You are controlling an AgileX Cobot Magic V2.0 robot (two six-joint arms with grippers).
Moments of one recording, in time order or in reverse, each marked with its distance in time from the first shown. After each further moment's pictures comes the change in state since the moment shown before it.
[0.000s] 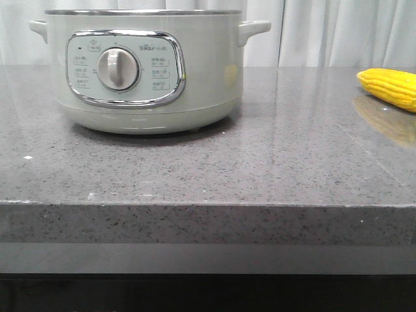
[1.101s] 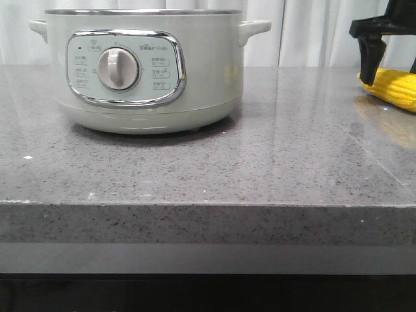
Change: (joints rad) left arm 0.000 0.000 0.000 0.000 -0.006 0.000; right arm -0.092 0.795 -0.775 0.000 0.428 -0.063
